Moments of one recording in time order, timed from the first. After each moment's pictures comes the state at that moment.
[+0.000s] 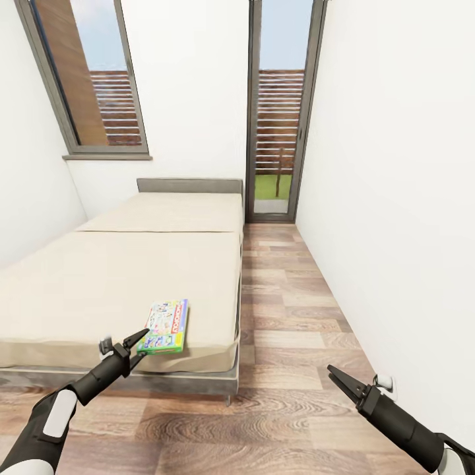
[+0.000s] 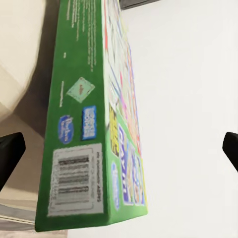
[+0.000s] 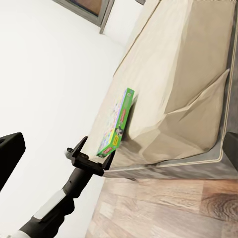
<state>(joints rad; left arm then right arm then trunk) -0.48 0.12 0.54 -0.80 0.58 0.78 -0.85 -0.06 0.01 -0.52 -1.52 -0.47 0.91 1.08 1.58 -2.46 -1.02</state>
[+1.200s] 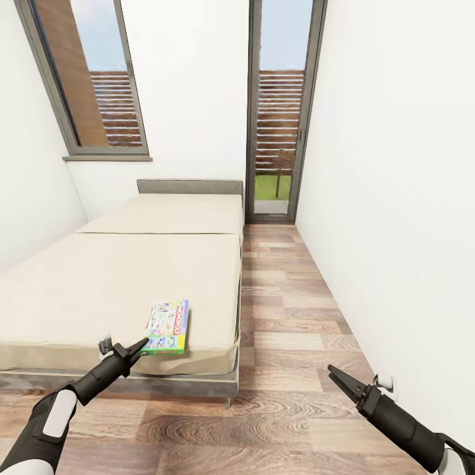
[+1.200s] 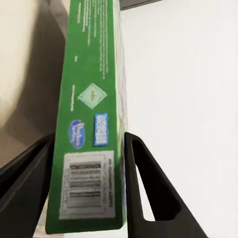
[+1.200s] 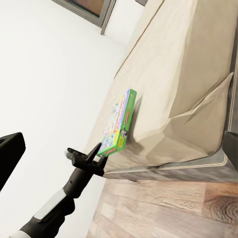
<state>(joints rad) -0.48 0.12 0.54 -0.80 0.59 0.78 -0.85 -0.06 0.01 -0.52 -1.52 -0.47 0.90 1.08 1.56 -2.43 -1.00</state>
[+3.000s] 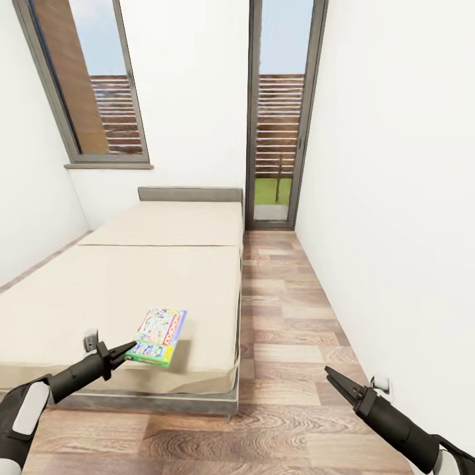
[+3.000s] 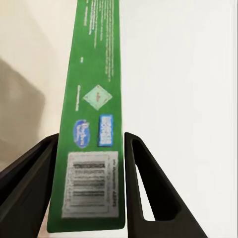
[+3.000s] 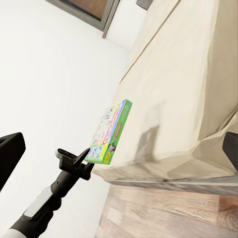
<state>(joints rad) -0.47 0.25 0.48 -0.85 0.59 1.03 -0.87 -0.06 0.02 -0.52 -1.50 -0.46 0.89 1.07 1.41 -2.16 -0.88</state>
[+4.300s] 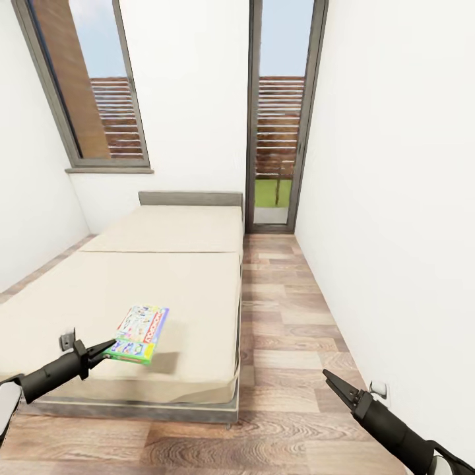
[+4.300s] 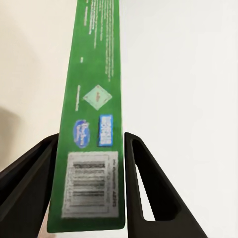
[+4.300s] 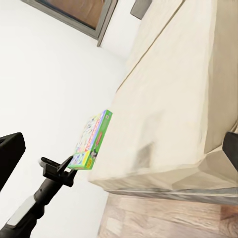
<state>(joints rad) -0.47 0.34 0.50 -0.85 0.63 1.04 -0.86 -0.05 0.04 -0.52 -1.45 -0.46 0.83 1.04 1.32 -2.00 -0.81</state>
